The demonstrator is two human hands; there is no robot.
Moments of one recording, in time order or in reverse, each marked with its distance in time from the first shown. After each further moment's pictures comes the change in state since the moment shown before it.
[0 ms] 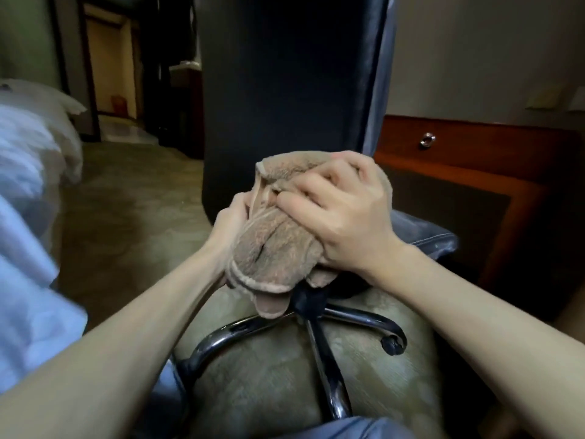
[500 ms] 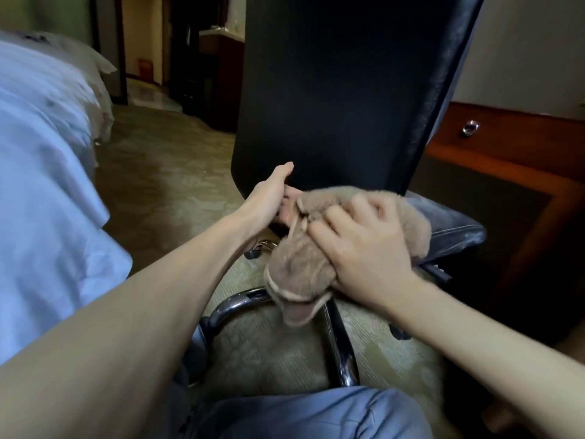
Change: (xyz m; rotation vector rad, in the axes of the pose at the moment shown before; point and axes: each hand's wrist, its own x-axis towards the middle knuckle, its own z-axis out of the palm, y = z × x) left_hand -0.013 0.000 -0.012 0.191 -0.141 -0.036; right_hand -0.041 -0.059 -0.007 -0.039 -0.356 0.048
